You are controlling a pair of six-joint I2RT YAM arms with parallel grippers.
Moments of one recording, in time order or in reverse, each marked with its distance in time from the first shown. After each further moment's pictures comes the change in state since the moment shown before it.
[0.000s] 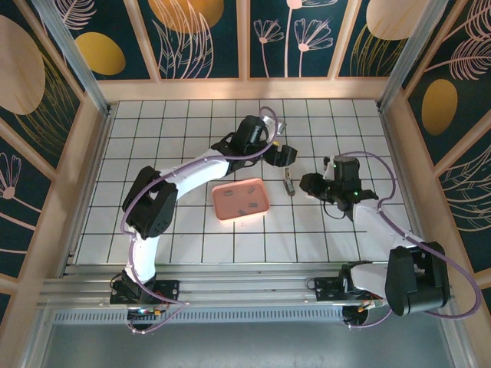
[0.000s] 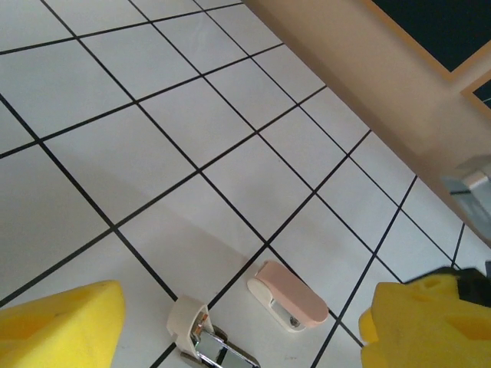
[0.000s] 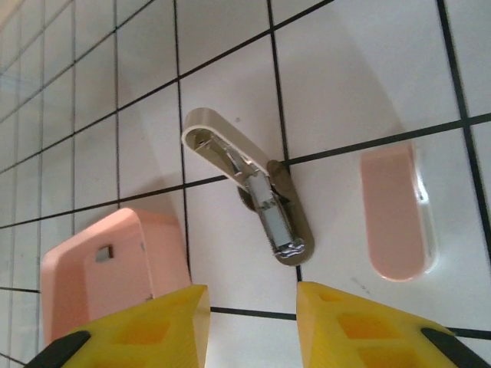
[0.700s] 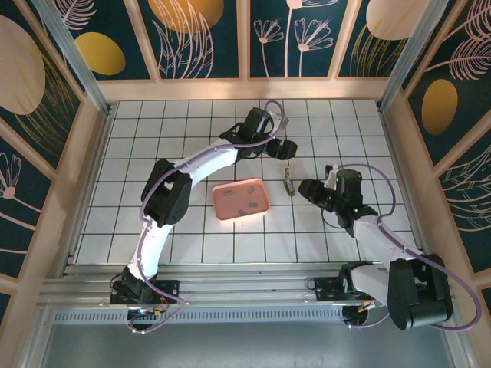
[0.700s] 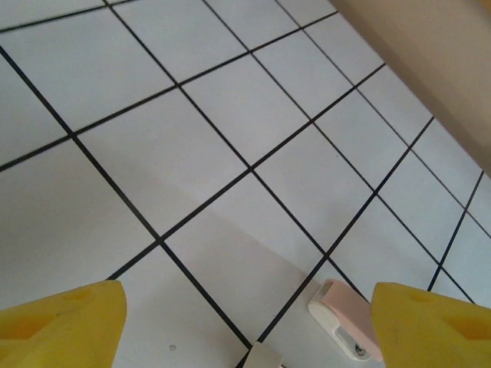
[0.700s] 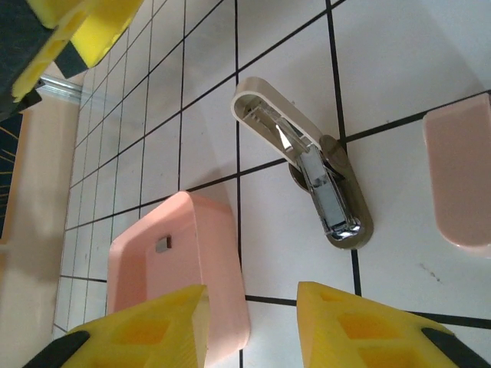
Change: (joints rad) left arm 0.035 0.213 0.282 -0.199 0.000 0.056; right arm 0.000 -0.084 -0.174 0.234 -0.063 0.122
